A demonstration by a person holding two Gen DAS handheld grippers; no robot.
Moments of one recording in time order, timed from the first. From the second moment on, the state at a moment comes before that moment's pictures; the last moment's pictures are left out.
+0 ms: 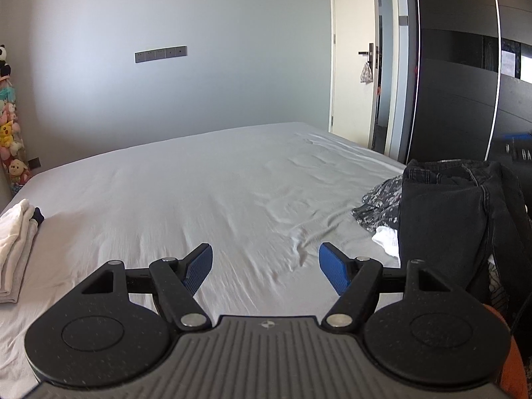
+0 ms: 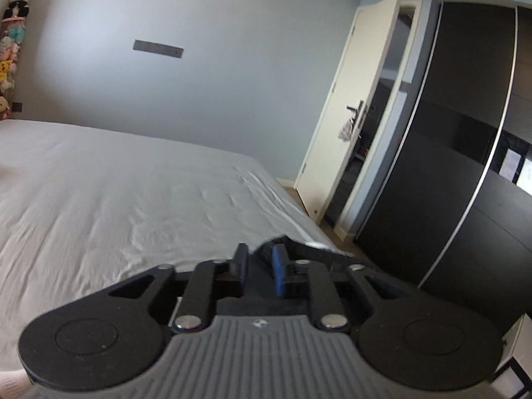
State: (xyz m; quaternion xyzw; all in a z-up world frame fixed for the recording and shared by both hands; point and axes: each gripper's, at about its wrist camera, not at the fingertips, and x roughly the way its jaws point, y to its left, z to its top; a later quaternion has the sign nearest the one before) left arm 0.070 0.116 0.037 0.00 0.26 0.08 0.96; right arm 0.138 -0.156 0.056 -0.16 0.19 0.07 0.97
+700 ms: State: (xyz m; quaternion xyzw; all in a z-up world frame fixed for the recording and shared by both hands) left arm 0.047 0.182 -0.005 -0.05 0.30 0.16 0.94; right arm 0.240 -0.164 0.003 -0.12 0.30 -0.02 0.95
